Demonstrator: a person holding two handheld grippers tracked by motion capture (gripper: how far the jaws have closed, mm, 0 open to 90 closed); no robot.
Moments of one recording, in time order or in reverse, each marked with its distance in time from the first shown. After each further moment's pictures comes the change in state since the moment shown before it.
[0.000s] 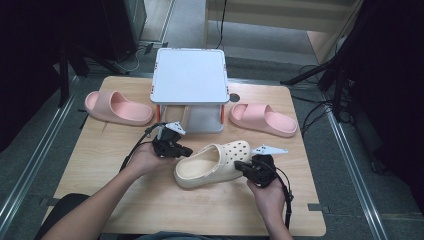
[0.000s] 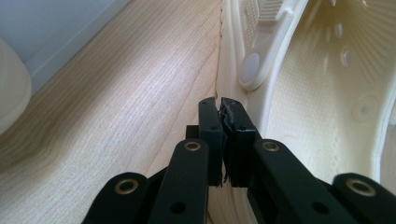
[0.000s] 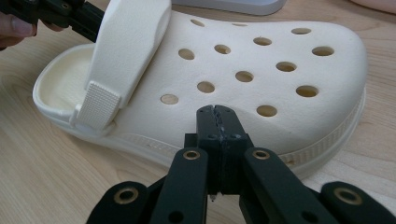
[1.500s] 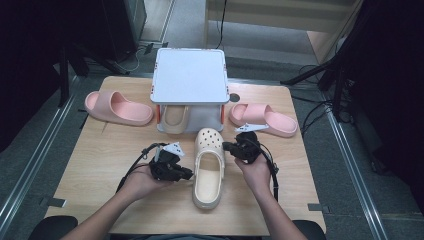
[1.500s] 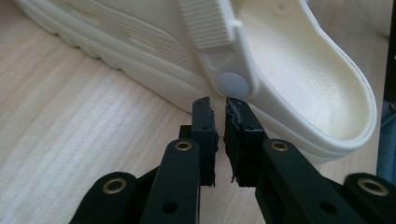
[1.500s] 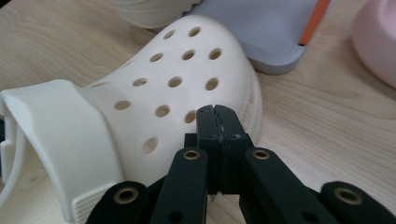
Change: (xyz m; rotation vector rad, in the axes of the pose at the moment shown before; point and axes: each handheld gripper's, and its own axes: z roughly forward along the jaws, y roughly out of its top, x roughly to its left) left arm -0.049 -0.033 -0.012 0.004 -0.056 -0.018; right arm -0.008 0.057 0.048 0.026 0.011 -0.096
